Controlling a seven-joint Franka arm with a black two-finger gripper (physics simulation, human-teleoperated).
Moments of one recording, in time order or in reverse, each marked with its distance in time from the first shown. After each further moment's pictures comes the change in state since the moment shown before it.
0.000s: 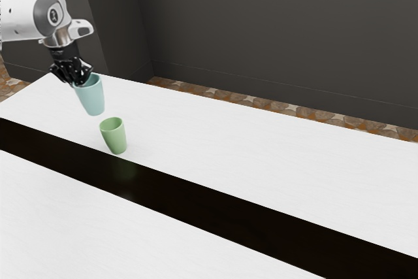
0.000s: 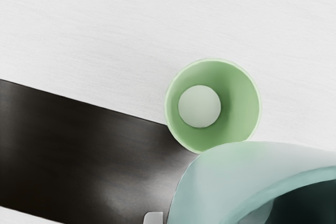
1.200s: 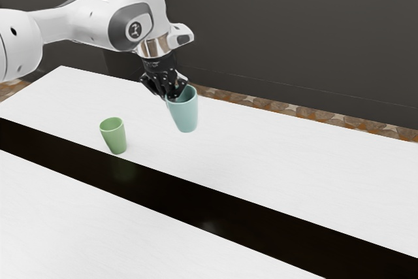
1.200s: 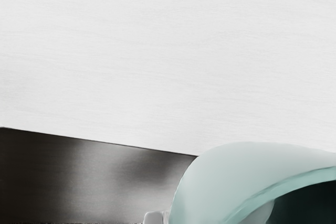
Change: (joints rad) arm -0.299 -0.176 -0.222 -0.200 0.094 0.092 -0.404
